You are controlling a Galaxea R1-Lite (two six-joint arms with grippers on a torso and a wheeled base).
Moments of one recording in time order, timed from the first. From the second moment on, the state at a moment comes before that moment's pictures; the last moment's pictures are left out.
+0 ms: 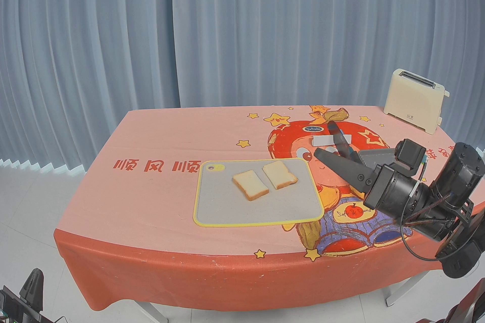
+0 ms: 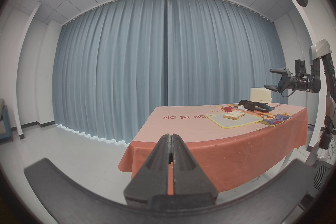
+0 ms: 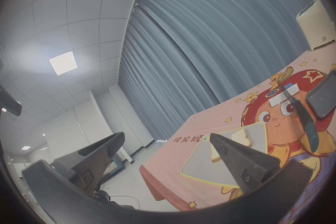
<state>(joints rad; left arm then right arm) 0.01 0.02 -0.02 0.00 -0.01 0.01 0.59 1.71 -0.35 -1.45 0.27 0.67</state>
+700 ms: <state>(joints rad) 0.01 0.02 -0.02 0.00 -0.01 0.01 0.63 1.81 -0.39 -1.51 0.13 0.63</state>
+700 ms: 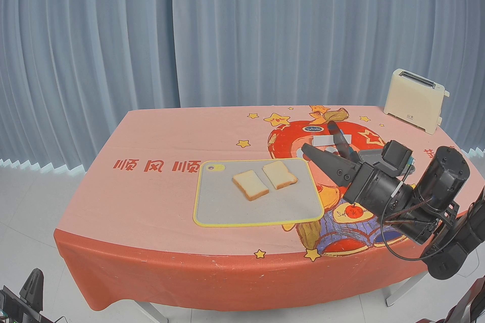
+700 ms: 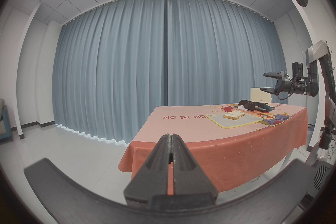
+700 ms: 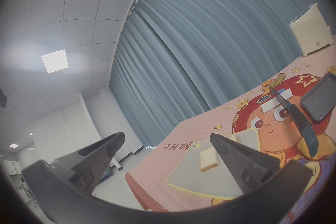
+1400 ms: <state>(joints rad) 0.01 0.02 -0.02 0.00 -0.01 0.01 0.64 1.72 -0.46 -1.19 0.03 0.52</state>
